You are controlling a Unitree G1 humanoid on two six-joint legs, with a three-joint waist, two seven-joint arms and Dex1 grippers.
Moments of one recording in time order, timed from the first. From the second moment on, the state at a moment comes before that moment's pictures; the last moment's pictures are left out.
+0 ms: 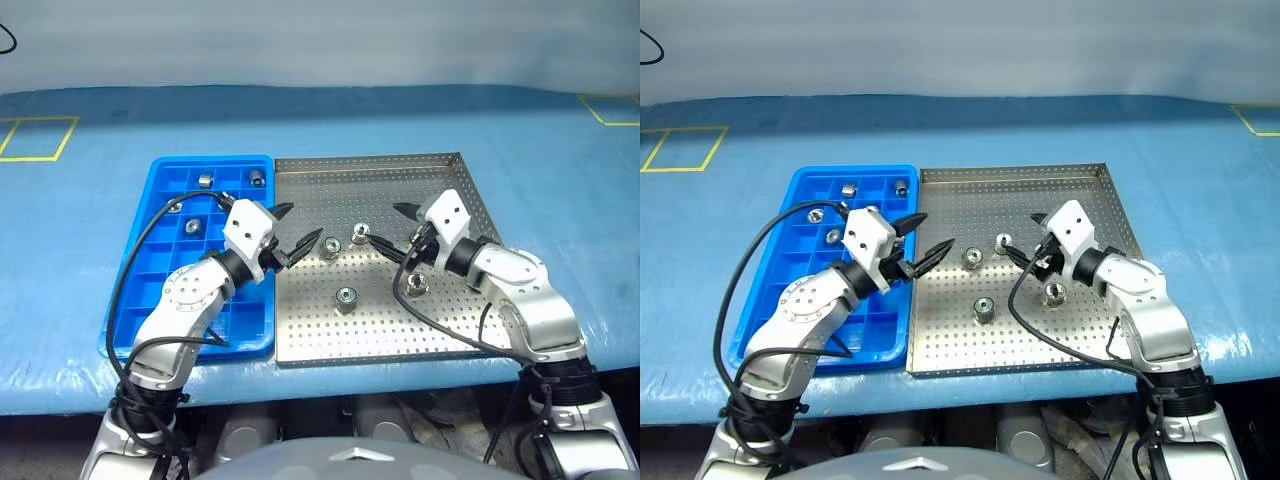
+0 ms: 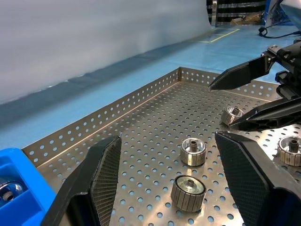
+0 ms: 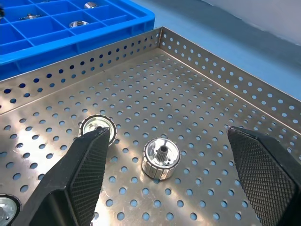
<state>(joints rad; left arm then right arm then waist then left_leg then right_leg) -0.17 0.32 -0.15 -0.43 -0.24 0.47 -0.47 -0.21 -0.54 0.02 -0.24 0.25 0.42 0.69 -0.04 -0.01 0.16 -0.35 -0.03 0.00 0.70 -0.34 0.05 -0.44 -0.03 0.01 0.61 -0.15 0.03</state>
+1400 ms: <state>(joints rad) -0.59 0.36 -0.45 -0.08 -0.05 0.86 -0.56 -0.18 -0.51 0.03 -0.26 0.24 0.37 0.67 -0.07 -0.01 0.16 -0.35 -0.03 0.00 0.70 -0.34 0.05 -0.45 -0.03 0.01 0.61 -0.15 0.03</state>
